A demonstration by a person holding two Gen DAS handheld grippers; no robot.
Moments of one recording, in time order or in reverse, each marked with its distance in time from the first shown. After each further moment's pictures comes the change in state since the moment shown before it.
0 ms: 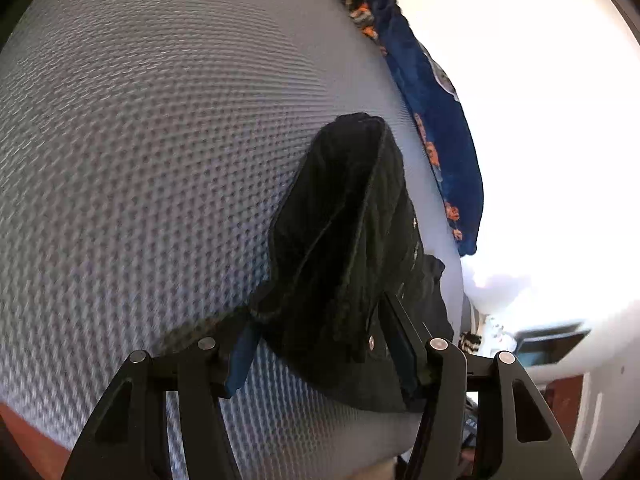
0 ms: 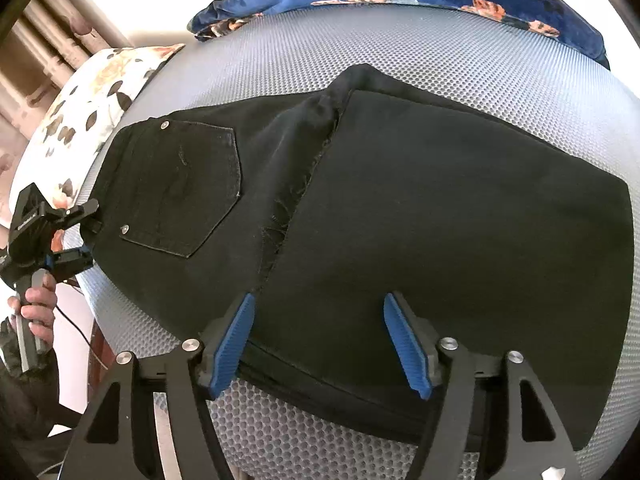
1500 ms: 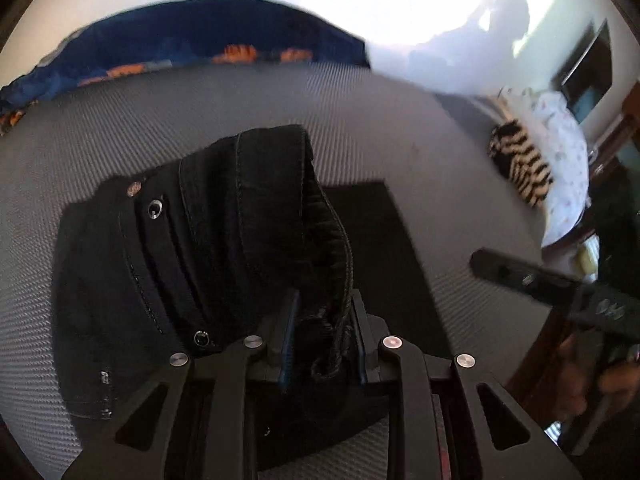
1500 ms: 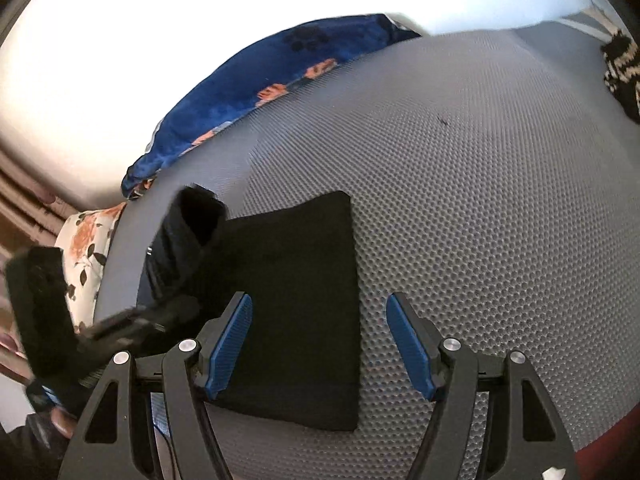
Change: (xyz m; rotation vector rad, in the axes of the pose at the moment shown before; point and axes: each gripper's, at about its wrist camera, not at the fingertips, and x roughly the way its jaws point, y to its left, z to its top) left arm 0.246 -0.309 -0.200 0.885 0.223 0.263; right arm -0.130 -0.204 -0.054 0.418 -0.282 0.021
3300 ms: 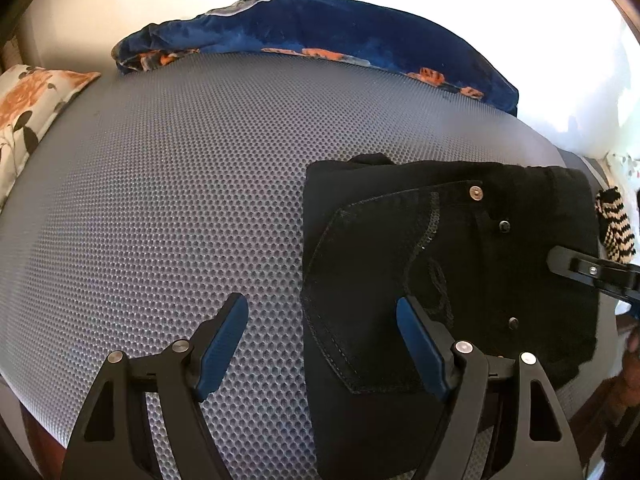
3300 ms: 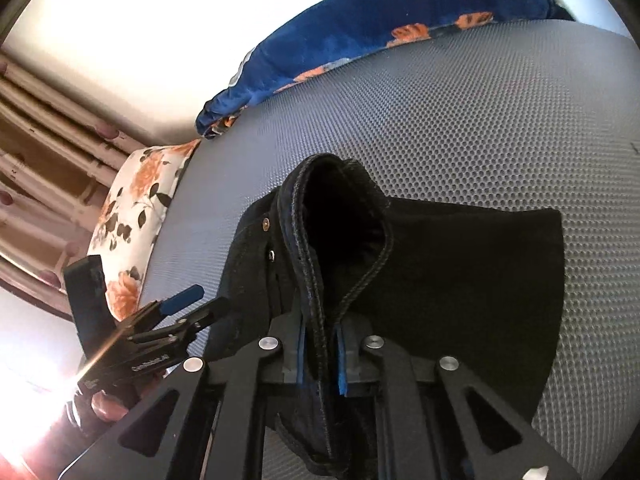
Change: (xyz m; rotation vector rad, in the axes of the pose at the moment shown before) left arm -0.061 0.136 -0.039 -0.256 -0.072 0.322; right arm 0.080 0.097 0.022 -0.177 0.188 0.272
